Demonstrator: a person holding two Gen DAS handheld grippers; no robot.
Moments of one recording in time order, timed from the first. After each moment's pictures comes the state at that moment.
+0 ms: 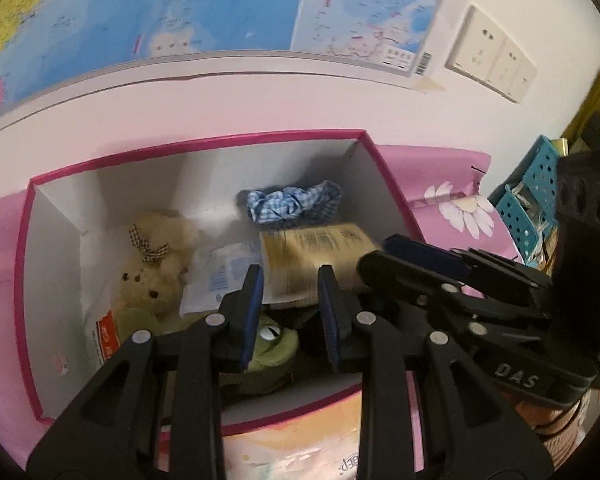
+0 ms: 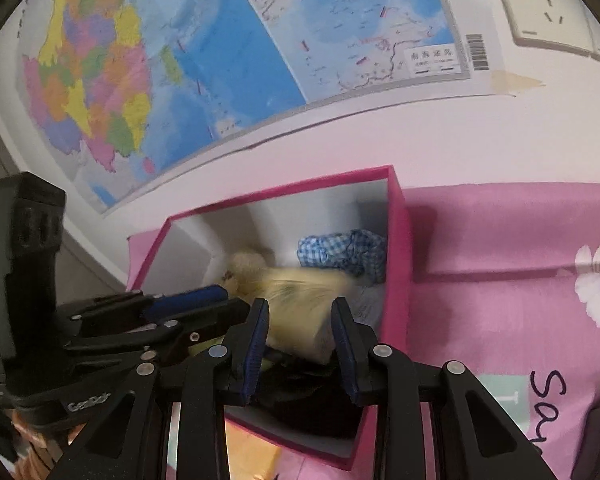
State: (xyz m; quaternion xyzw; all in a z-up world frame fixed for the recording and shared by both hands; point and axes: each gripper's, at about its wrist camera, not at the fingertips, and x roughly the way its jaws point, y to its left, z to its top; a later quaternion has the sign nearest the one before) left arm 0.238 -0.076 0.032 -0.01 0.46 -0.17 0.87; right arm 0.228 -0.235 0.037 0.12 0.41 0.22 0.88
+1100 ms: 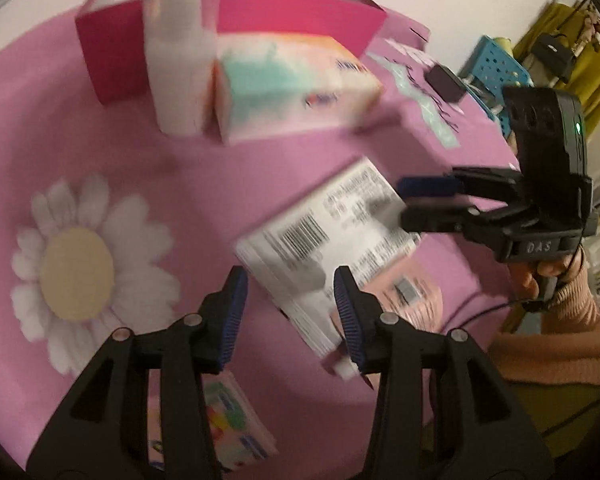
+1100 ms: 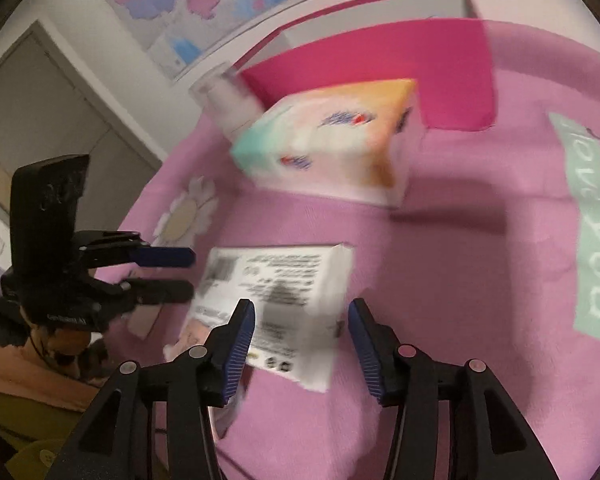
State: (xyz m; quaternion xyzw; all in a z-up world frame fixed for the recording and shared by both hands) left arm 0.017 0.008 -0.052 0.01 0.54 -0.26 0.80; right arm 0.032 -0.197 -0.041 0.05 0.50 0.34 0.79
